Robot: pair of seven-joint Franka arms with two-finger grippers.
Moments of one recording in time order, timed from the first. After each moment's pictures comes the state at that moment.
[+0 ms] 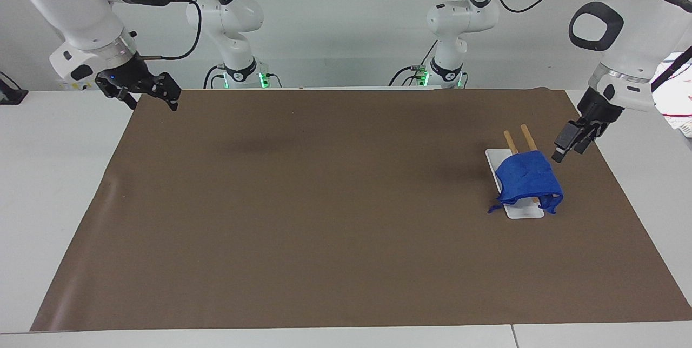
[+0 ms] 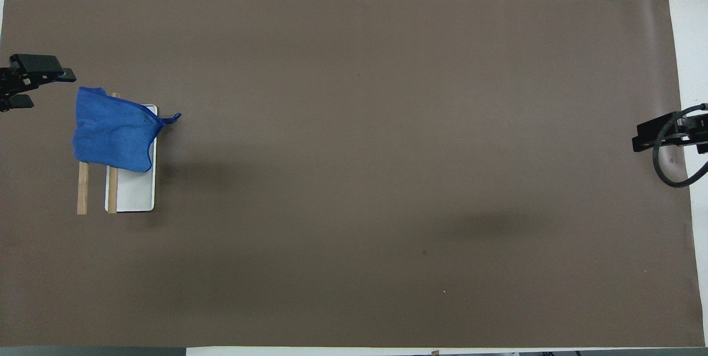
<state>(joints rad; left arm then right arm) 0.03 0.00 0.04 -1.82 -0.16 2.04 -0.17 -0.01 -0.04 -0.07 -1.67 -0.02 1.52 -0.02</state>
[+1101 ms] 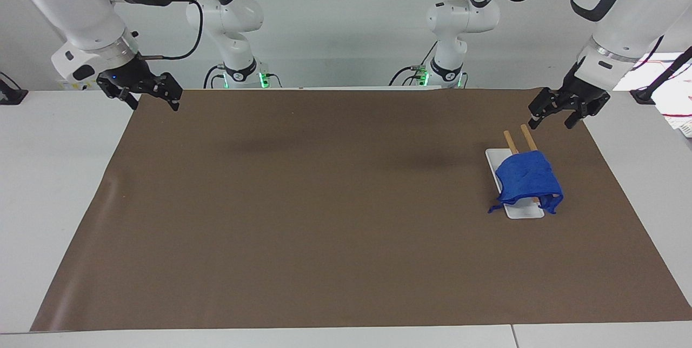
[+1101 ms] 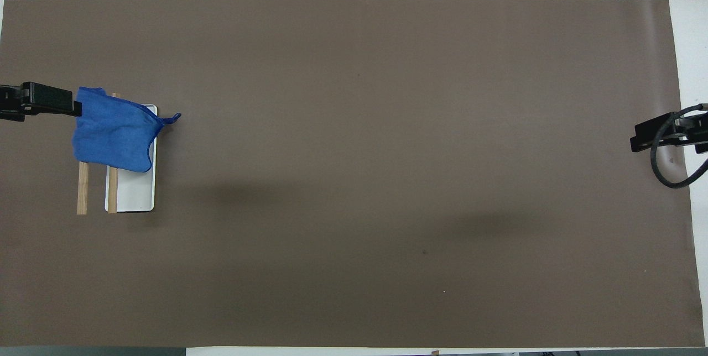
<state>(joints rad) -0.04 -0.01 0.05 -1.68 -0.06 1.73 0.06 -0.01 -0.04 -0.07 -1.67 -0.02 1.52 -0.02</state>
